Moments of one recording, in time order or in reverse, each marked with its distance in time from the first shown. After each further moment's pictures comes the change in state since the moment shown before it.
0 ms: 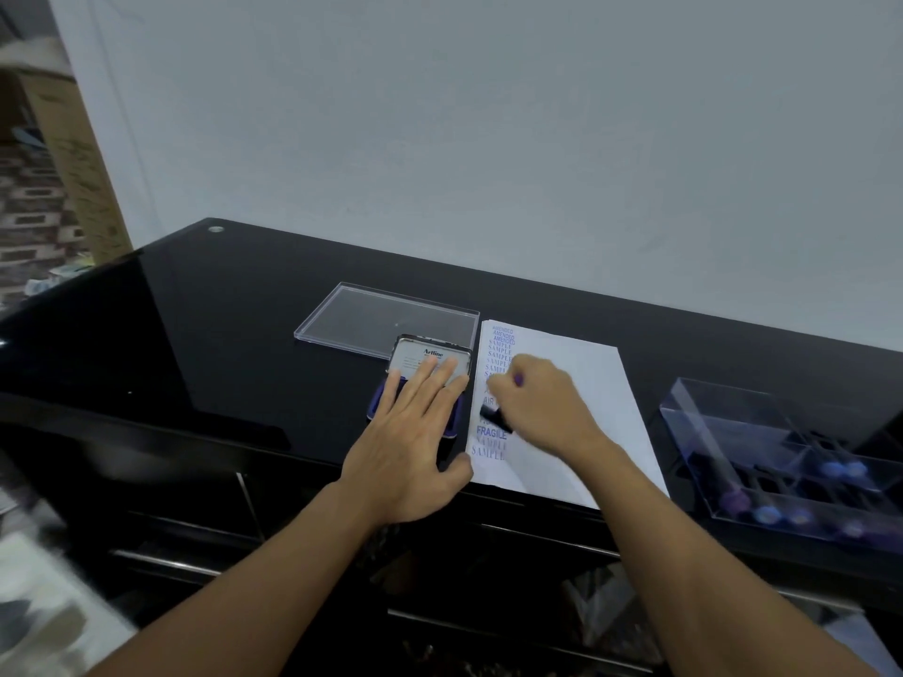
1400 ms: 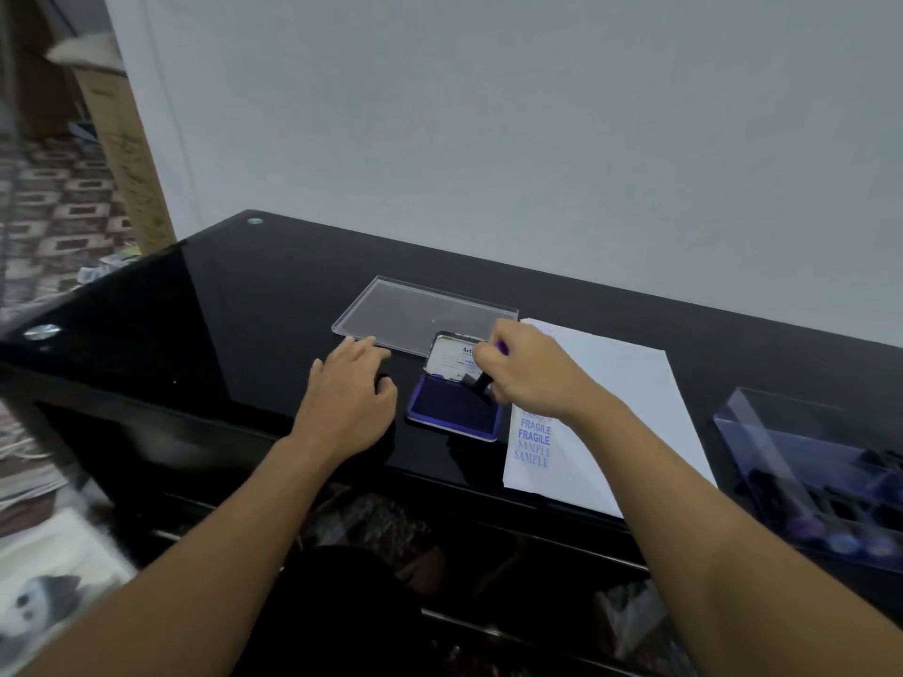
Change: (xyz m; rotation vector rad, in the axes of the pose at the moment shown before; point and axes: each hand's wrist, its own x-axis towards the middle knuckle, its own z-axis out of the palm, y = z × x) left_hand 0.008 -0.079 -0.047 -0.029 -0.030 -0.562; right_hand 0.032 -0.045 0.016 0.033 -0.221 -0.138
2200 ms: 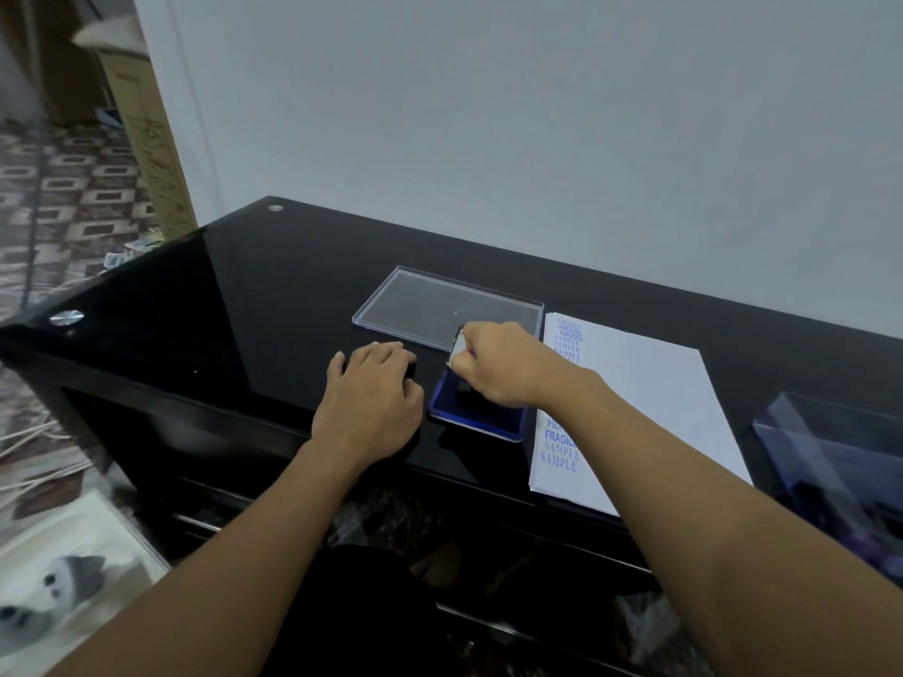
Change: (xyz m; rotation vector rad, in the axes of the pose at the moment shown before) left_hand -0.007 0.000 0.007 0.131 -0.016 0.016; right_hand 0.037 -0.019 0.032 -0.394 -0.195 -0.064
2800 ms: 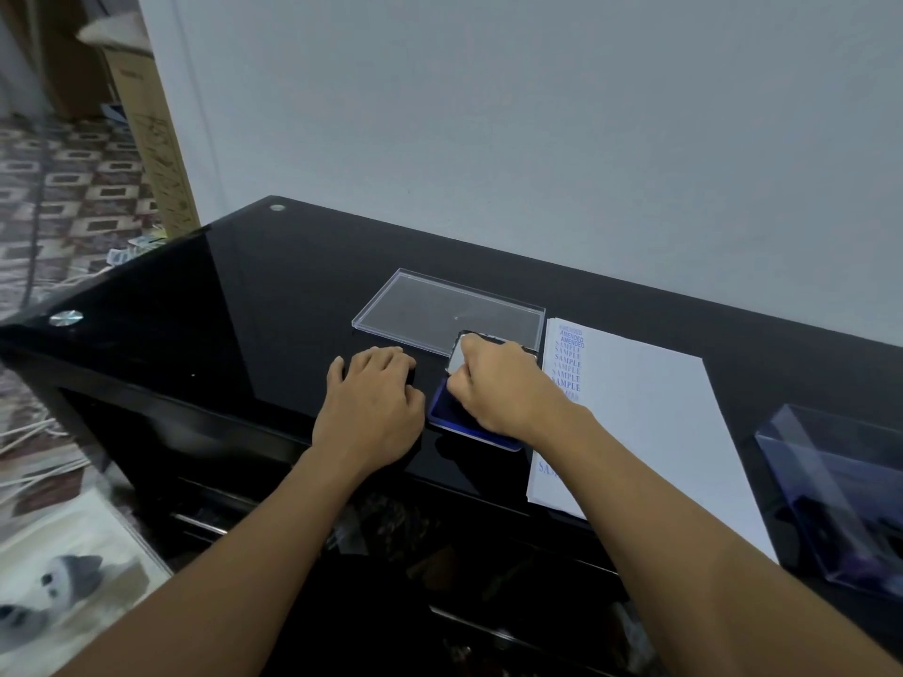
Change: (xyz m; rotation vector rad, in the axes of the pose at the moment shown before) left_hand 0.001 0.003 0.002 0.033 -0.002 -0.007; right_hand -0.011 -0.004 0.015 0.042 0.085 -0.003
